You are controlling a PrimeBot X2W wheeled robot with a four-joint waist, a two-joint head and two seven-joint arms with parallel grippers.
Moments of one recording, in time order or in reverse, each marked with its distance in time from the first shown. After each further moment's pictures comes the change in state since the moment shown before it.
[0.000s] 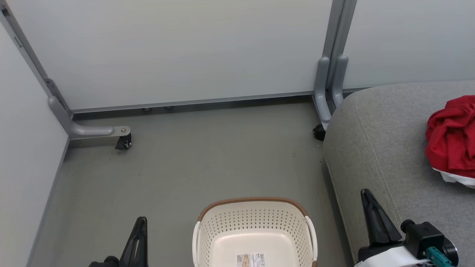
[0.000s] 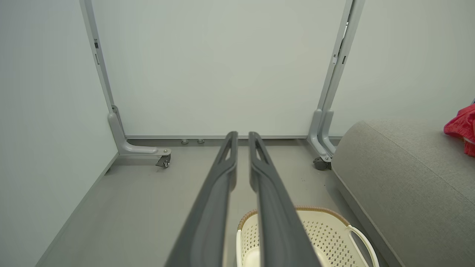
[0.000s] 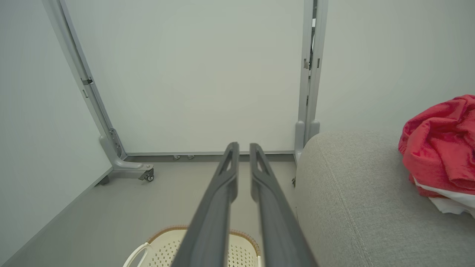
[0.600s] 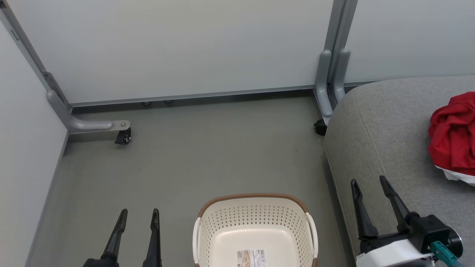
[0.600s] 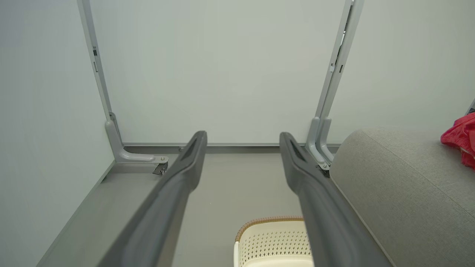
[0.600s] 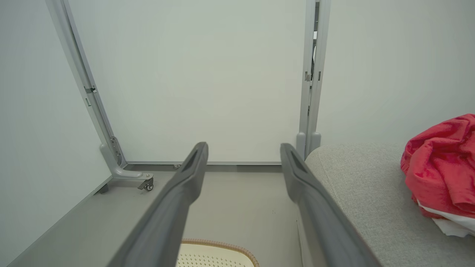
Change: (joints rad) left arm -0.004 0.001 0.003 -0.053 -0.008 -0.007 0.000; right arm -0.022 -0.008 -0.002 -0.046 -0.001 0.000 -0.002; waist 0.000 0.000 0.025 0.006
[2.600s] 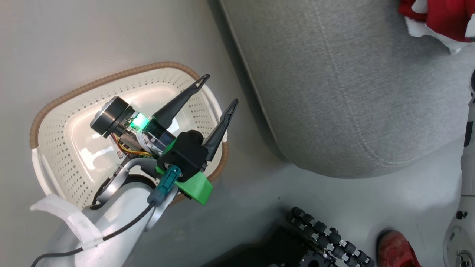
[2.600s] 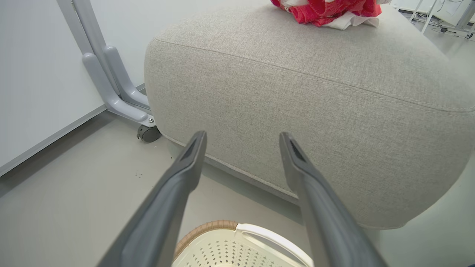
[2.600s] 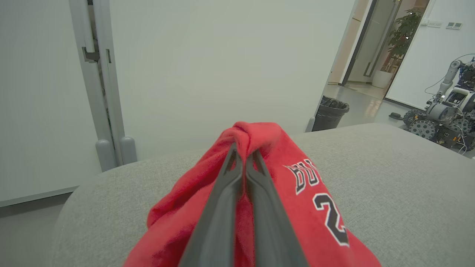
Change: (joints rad) left arm -0.761 0.307 -0.553 -0.042 0.133 0.035 0.261; right arm -0.987 -0.130 -0.340 0.370 0.109 0.000 0.000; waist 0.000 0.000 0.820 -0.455
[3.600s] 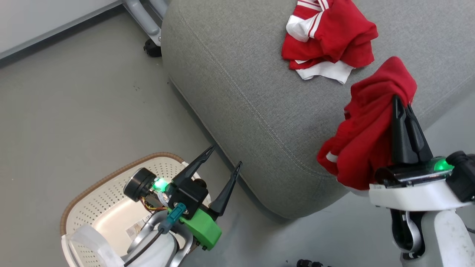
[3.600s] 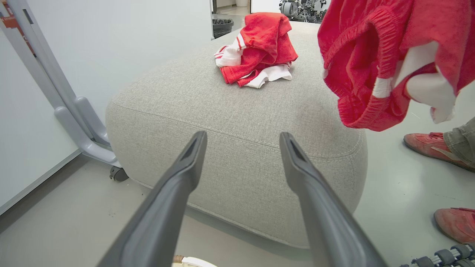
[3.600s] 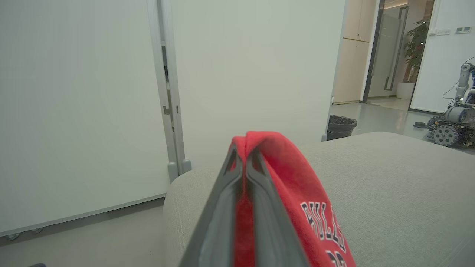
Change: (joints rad) left arm 0.222 -0.134 0.008 0.261 -0.132 0.003 -0.155; right arm 0.771 0.132 0.305 -0.573 -0.042 0.000 0.000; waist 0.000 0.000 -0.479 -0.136
